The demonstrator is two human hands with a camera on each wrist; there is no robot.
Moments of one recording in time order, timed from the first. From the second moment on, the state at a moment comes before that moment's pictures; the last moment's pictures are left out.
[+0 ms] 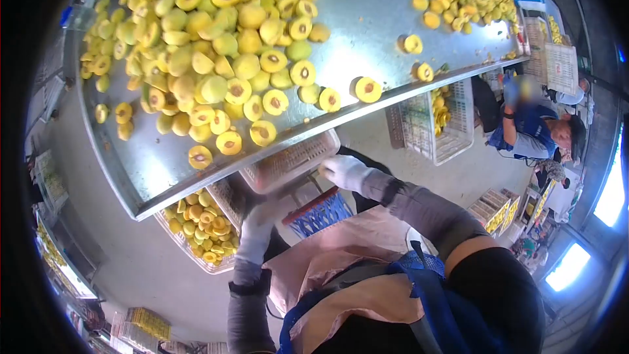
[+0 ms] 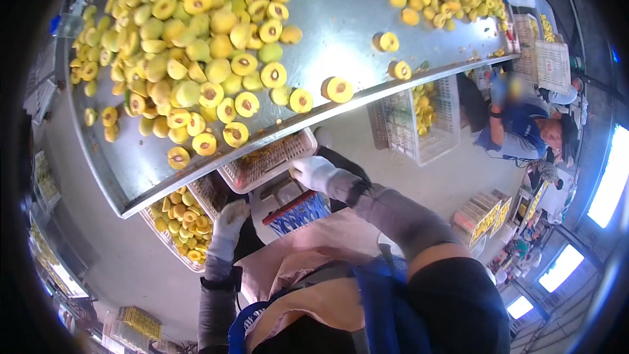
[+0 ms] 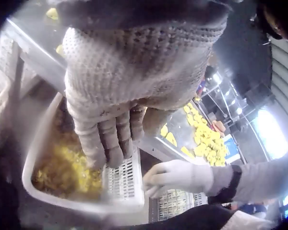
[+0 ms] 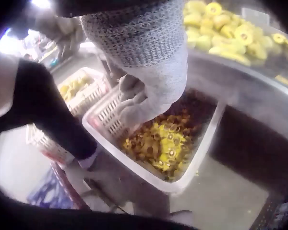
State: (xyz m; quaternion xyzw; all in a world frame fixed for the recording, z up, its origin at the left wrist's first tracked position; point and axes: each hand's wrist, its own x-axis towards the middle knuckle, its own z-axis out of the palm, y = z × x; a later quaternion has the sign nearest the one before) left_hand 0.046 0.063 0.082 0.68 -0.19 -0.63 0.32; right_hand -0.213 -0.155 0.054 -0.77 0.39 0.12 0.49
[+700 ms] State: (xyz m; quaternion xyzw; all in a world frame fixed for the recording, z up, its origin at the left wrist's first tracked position) left_hand 0.048 -0.040 -0.018 0.49 -0.60 -0.53 0.36; right_hand -0.138 -0.145 -0.327 -0.84 0.15 0.46 0.26
